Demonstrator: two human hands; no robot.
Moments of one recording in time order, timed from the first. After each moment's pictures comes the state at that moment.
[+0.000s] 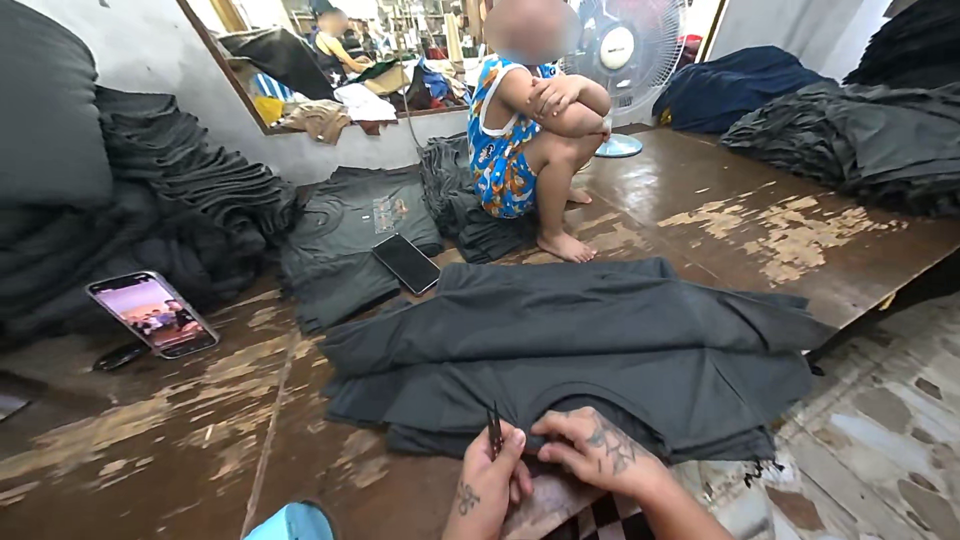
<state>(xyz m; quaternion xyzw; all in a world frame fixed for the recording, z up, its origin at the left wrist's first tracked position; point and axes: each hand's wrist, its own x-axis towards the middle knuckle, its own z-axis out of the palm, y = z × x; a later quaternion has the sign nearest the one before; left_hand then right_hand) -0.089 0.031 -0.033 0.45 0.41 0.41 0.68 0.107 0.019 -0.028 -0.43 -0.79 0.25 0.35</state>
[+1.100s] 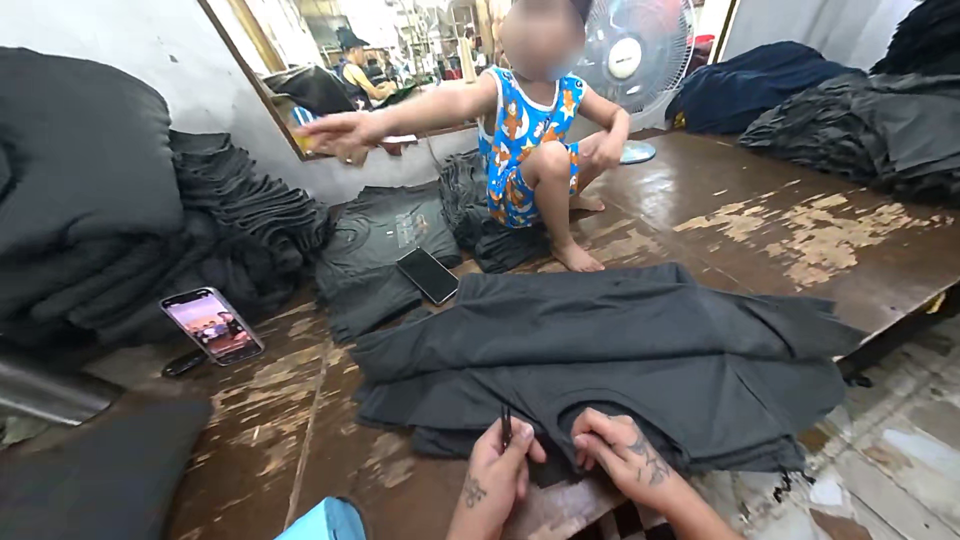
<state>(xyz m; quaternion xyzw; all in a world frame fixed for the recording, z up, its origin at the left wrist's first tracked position) -0.100 0.038 -0.008 0.52 0.42 0.40 0.63 0.114 0.010 -0.056 -0.40 -0.72 0.26 0.50</state>
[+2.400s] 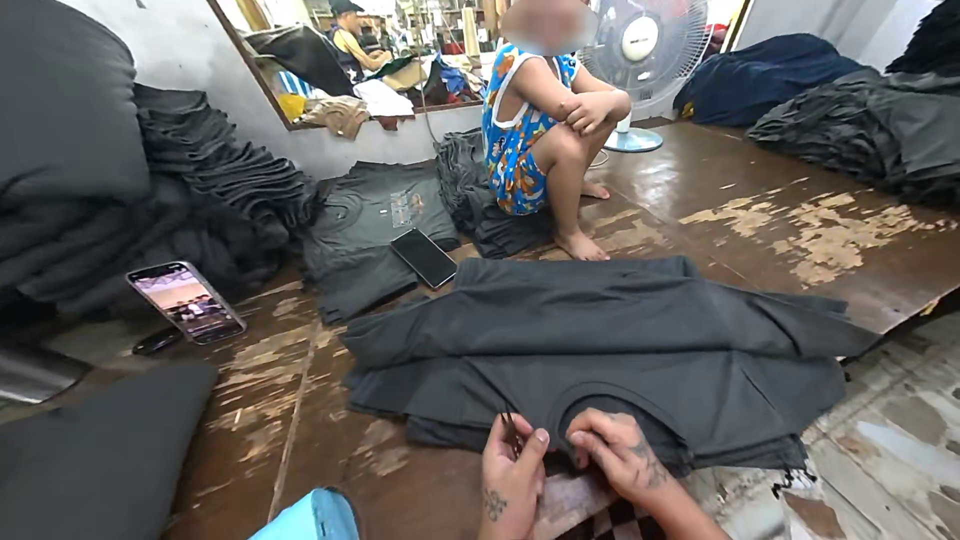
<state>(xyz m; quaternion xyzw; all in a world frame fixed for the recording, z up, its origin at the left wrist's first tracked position) -0.070 0.018 -0.036 0.39 0.42 0.52 0.63 0.101 0.010 -0.062 -0.41 -0.72 0.19 0.53</state>
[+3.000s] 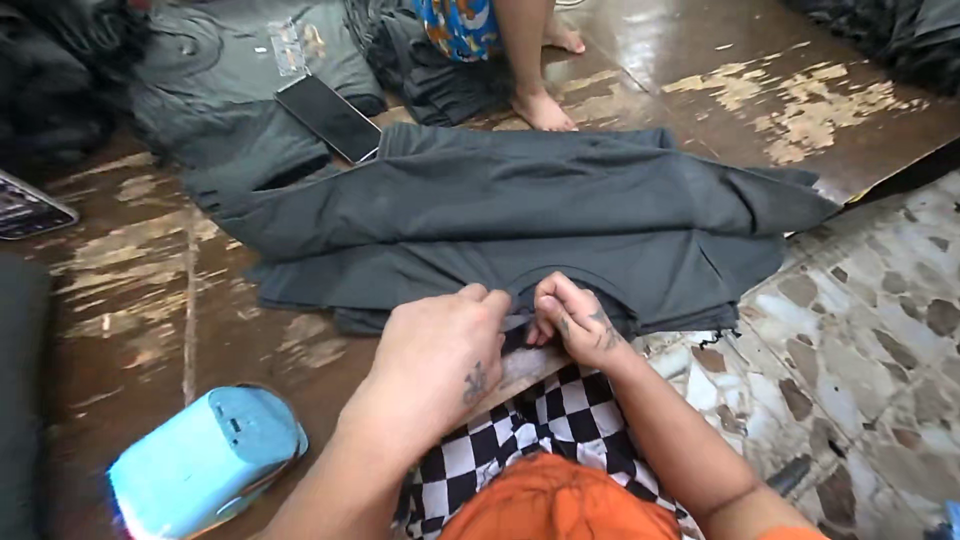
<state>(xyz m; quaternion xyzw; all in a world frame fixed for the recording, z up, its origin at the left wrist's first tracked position) -0.091 0.041 0.058 0.93 0.37 0.05 0.07 0.109 0.011 -0.043 -0.42 -0.68 0.32 0.51</state>
